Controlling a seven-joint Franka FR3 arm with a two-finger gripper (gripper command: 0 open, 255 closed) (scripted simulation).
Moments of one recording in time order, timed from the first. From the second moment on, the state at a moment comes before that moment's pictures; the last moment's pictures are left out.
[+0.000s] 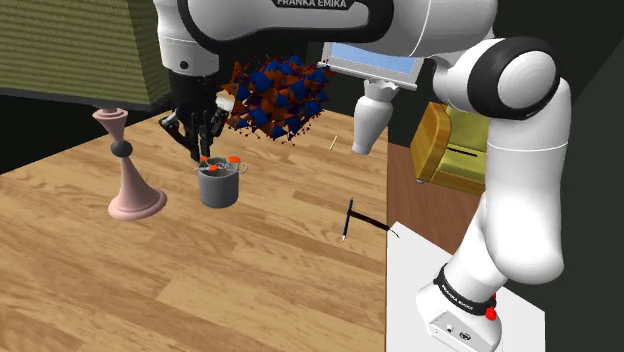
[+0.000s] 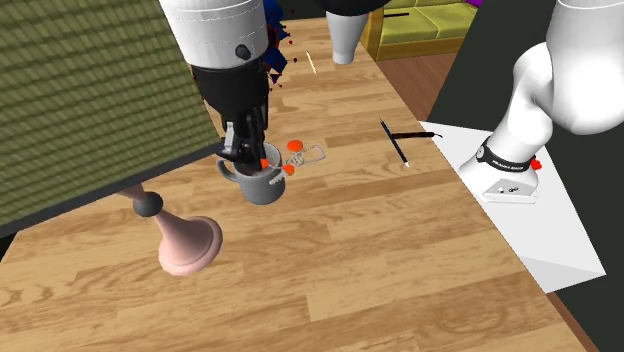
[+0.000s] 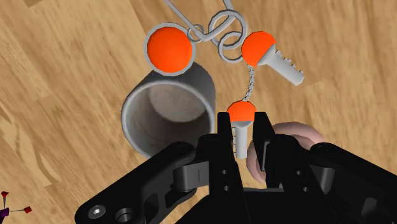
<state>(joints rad) 0.28 0.43 0.40 -1.31 -0.17 1.70 0.59</state>
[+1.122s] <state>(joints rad) 0.25 0.70 0.34 -0.96 -0.23 1.63 0.45</state>
